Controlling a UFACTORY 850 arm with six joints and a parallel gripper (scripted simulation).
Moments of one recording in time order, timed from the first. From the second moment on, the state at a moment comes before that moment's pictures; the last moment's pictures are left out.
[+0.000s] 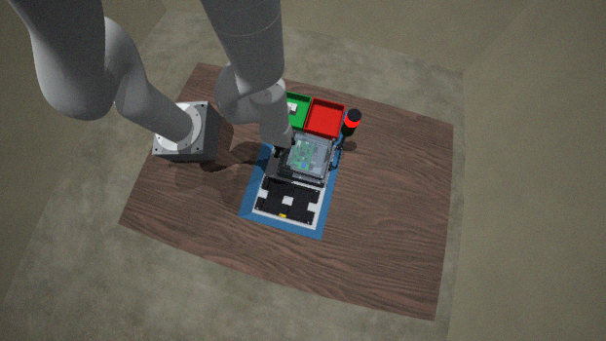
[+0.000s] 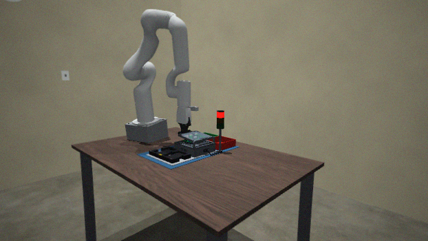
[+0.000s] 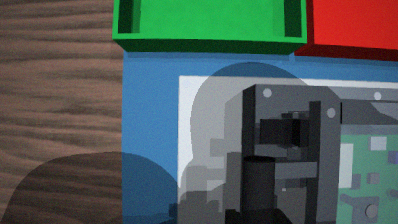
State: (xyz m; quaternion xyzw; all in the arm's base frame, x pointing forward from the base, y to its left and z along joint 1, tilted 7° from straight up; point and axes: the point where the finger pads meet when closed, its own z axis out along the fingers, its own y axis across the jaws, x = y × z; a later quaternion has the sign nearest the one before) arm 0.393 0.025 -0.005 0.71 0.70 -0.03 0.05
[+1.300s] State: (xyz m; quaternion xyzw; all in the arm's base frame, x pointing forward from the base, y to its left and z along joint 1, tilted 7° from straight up) arm 0.406 0.032 0.055 0.71 0.70 -0.01 0.07
